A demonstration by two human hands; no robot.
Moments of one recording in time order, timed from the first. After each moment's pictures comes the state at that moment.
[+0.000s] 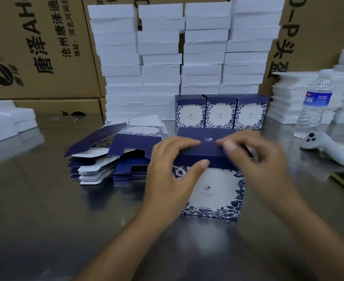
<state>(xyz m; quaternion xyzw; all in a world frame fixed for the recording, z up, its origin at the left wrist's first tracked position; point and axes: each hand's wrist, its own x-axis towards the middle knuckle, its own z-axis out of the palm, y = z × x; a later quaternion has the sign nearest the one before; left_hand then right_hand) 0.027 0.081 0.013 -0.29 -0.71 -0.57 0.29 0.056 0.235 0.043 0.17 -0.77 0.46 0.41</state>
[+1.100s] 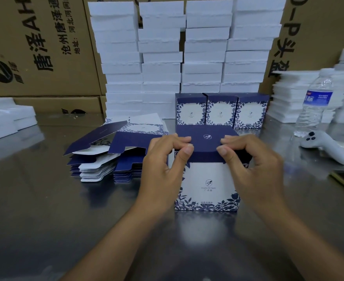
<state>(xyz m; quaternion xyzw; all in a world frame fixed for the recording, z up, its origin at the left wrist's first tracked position) 0.017 0.075 0.018 -0.27 -0.70 -0.61 0.27 0.043 0.232 0.020 0.16 -0.75 0.37 0.53</state>
